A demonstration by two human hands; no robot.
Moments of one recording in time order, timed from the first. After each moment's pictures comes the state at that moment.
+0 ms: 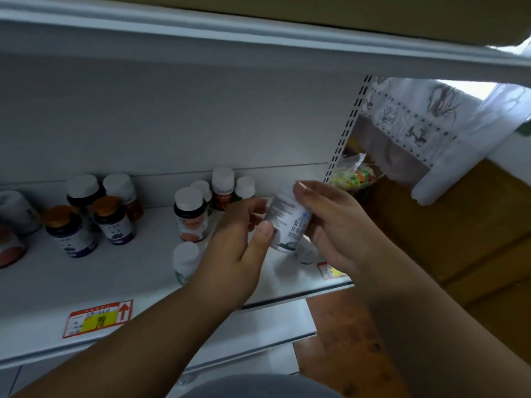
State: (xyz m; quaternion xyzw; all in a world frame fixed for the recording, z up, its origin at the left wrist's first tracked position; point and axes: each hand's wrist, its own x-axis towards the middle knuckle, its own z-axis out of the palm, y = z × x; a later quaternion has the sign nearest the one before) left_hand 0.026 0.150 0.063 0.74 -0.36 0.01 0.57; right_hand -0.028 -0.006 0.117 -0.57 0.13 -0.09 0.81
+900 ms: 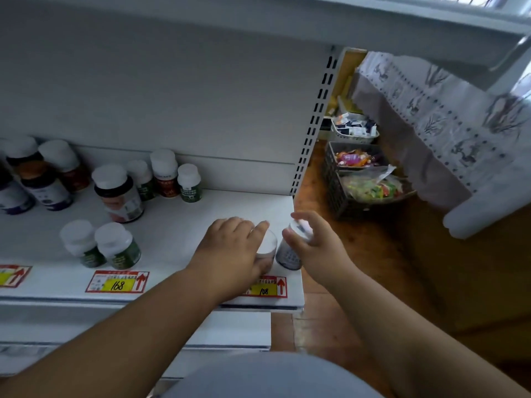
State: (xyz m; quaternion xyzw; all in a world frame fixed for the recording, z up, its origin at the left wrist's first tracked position) left_hand 0.004 -0.027 0.013 0.94 -0.33 0.01 0.00; right_hand -0.039 -0.210 0.006 -0.85 0.14 -0.03 0.50
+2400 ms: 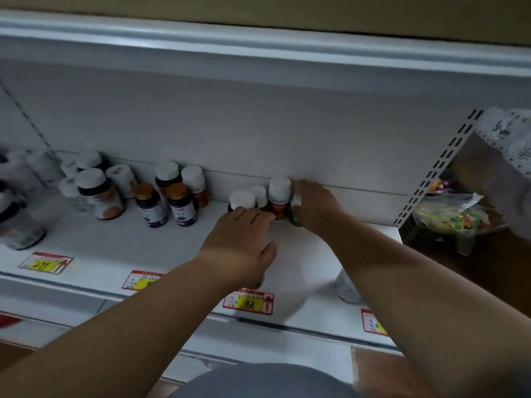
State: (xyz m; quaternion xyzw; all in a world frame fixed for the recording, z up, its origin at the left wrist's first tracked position) left_hand 0.072 0.165 0.051 0.95 -0.27 0.07 0.11; right_hand 0.157 -0.032 0.026 -0.99 0.02 0.02 0.16
